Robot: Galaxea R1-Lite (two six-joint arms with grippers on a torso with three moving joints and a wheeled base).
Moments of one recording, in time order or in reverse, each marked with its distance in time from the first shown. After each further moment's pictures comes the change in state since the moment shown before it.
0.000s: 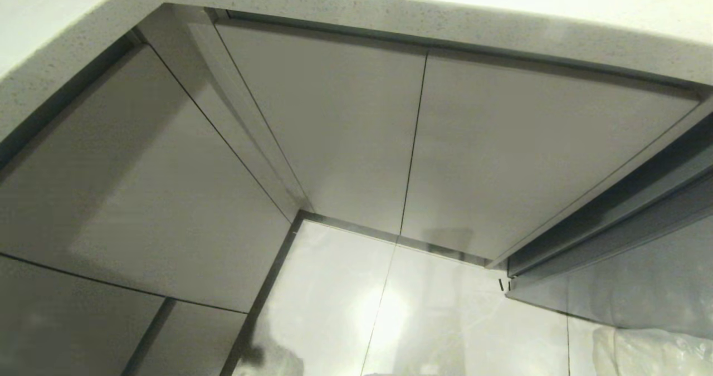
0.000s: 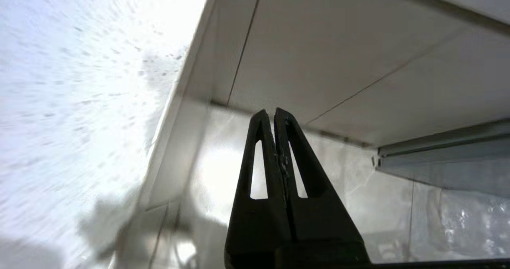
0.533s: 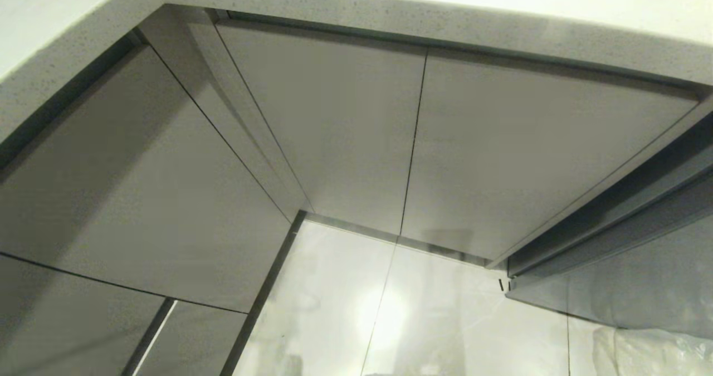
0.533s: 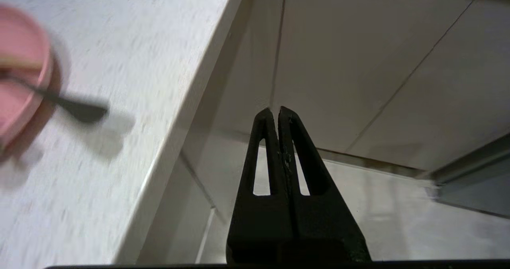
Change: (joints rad) left arm 0.331 -0.527 0.552 -0.276 -0.247 0.172; right arm 0.000 0.000 0.000 0.000 0.000 0.000
